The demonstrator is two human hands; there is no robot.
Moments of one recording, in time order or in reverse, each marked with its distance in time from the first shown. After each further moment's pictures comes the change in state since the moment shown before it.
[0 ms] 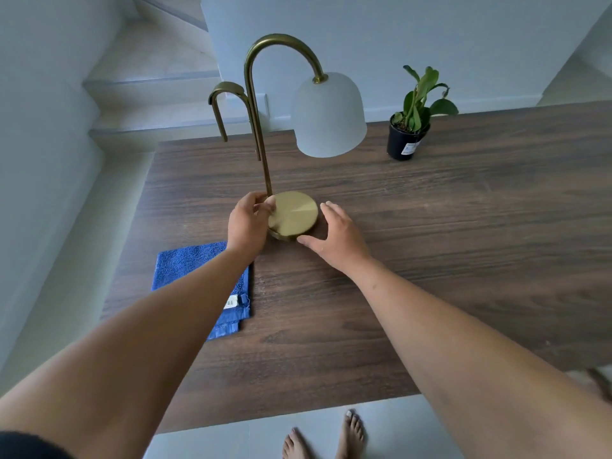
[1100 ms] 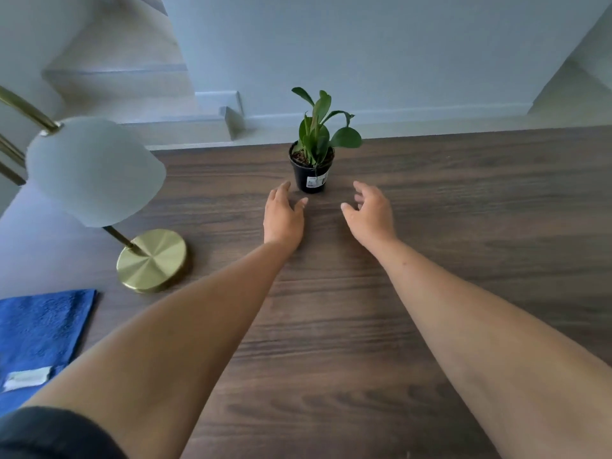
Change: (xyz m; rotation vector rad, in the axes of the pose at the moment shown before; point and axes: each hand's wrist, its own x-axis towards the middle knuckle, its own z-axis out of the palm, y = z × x) left_hand 0.057 0.150 0.276 0.035 -0.001 -0.069; right_hand 0.119 0.219 -0.181 0.207 0.191 0.147
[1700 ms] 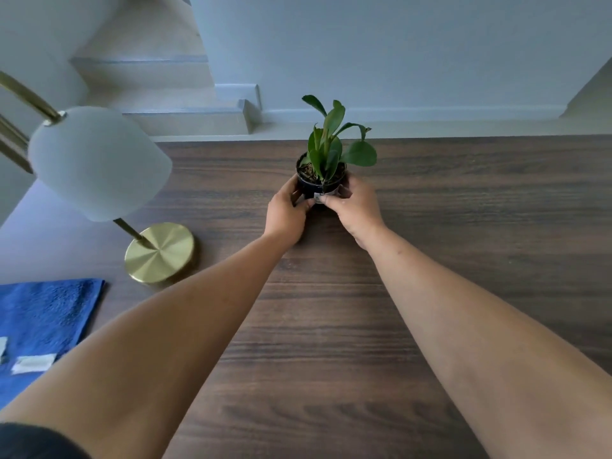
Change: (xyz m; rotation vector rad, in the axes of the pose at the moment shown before) left_hand 0.015 -0.012 -0.008 -0.327 -0.091 0.049; right_hand 0.023 -0.024 0.035 0.462 -0.166 -0.032
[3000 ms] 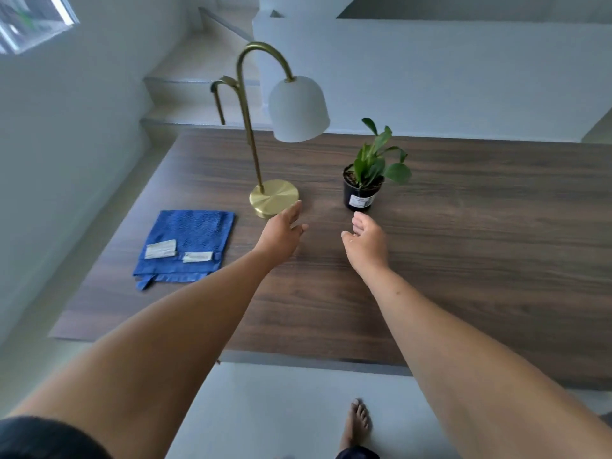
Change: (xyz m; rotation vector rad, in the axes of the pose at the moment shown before) left_hand -0.185 -0.020 -0.192 0.367 -0.081 -0.049; right_hand -0.225 -0.037 0.130 -0.146 0.093 0.143
